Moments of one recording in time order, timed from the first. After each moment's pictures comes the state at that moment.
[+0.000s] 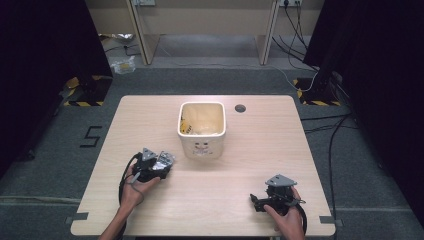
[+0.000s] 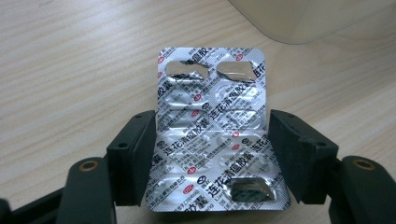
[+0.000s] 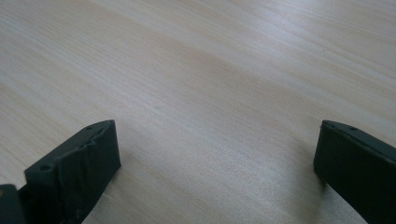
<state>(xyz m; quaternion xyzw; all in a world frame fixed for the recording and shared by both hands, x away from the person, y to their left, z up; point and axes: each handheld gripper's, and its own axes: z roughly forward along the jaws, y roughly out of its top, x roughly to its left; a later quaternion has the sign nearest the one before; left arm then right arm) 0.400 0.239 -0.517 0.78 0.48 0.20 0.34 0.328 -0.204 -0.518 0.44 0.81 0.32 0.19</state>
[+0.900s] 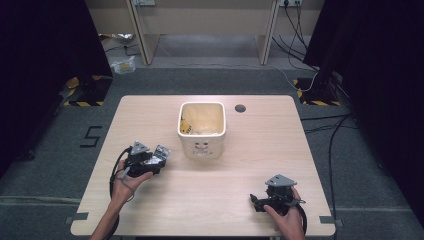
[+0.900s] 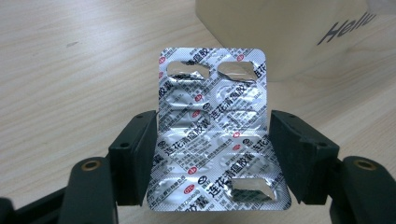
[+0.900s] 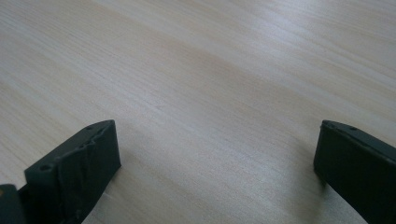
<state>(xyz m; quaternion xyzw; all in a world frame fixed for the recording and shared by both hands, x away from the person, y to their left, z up) 0.399 0.256 -0.480 0.77 0.47 0.18 0.38 0.328 -0.203 -0.518 0.44 0.81 0.33 0.19</state>
